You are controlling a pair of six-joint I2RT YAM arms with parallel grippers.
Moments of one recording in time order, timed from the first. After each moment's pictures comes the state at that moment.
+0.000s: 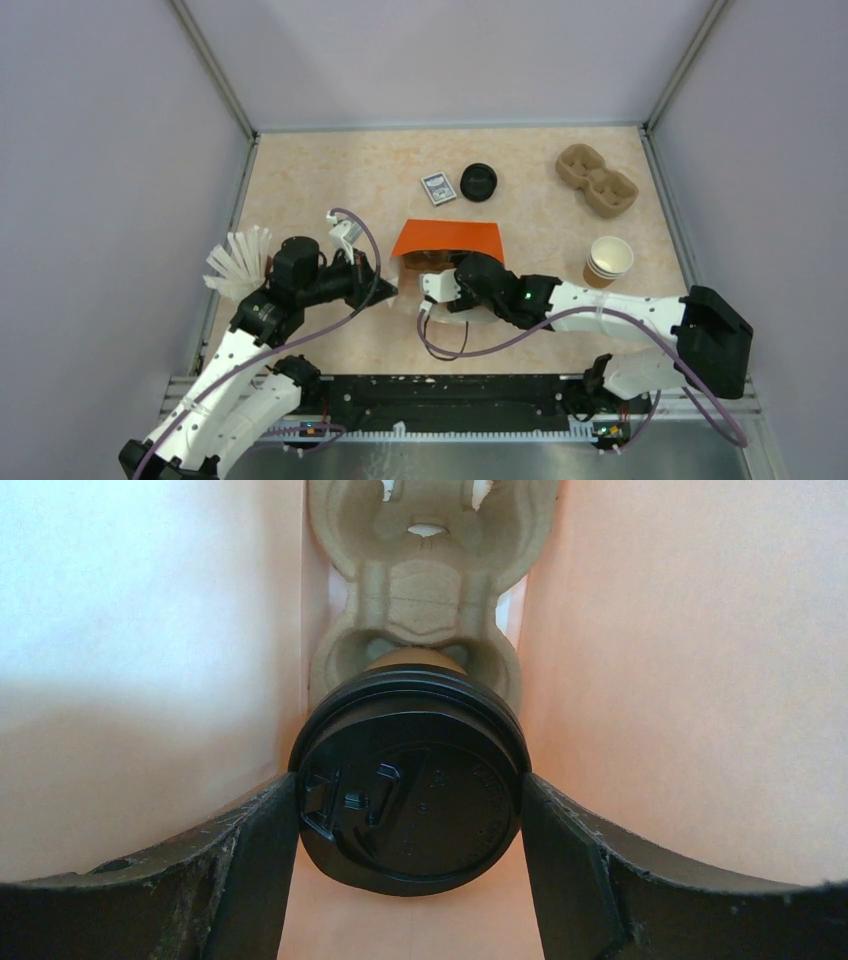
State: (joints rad) left arm -0.45 0.67 0.68 -0.47 0.57 -0.44; right arm 1.09 1.30 0.79 -0.19 0.42 -0.88
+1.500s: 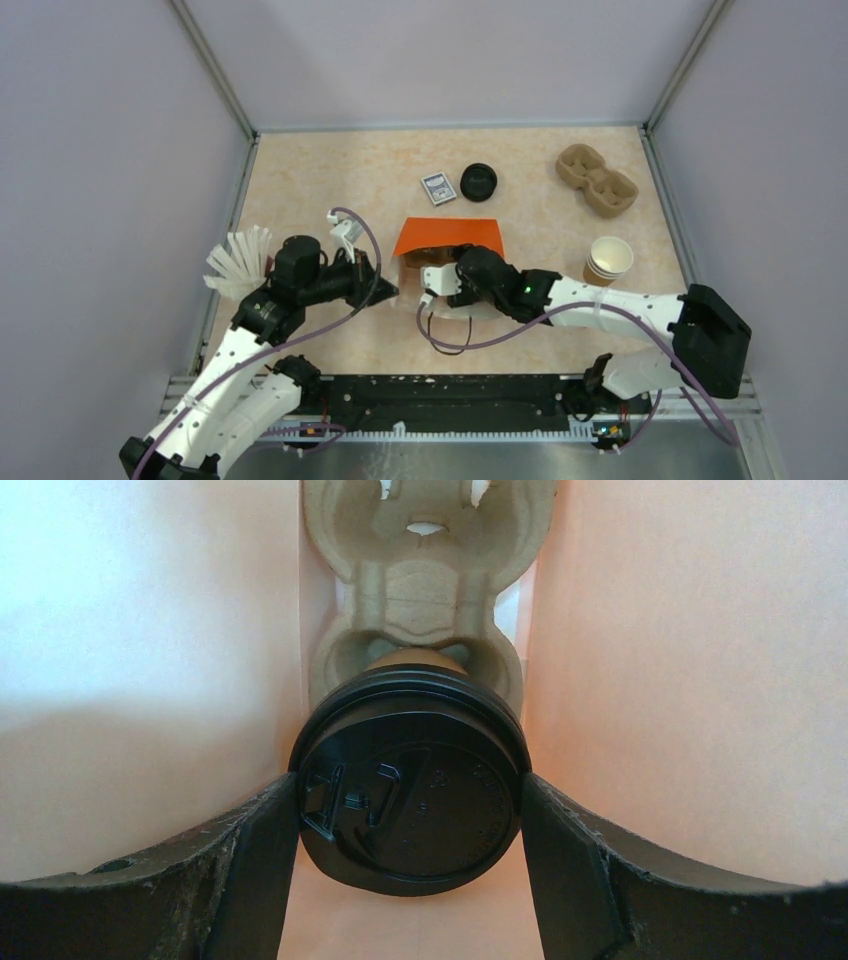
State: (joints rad) left arm -0.45 0.69 0.68 -0.47 0.57 -0.46; right arm 1.04 1.32 0.81 -0.20 0.37 -0.87
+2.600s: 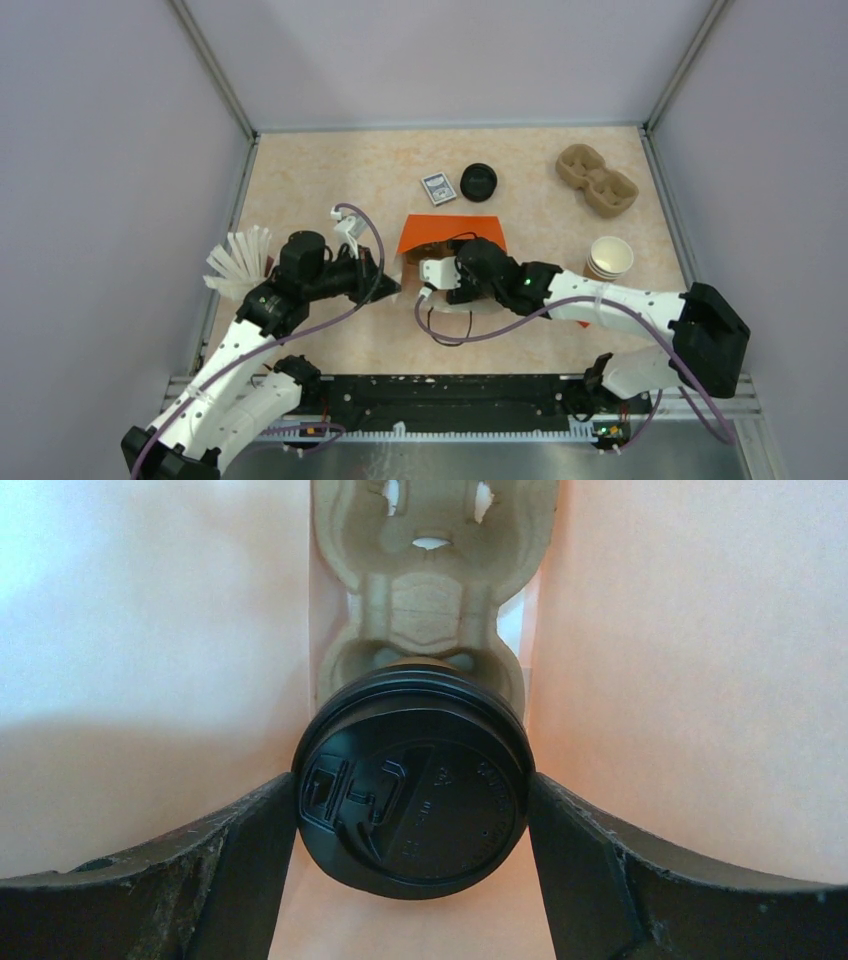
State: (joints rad) left arm -0.46 0.74 0.69 -0.45 0.56 -0.47; right arm 1.02 1.34 0.86 -0.24 0.33 -0.86
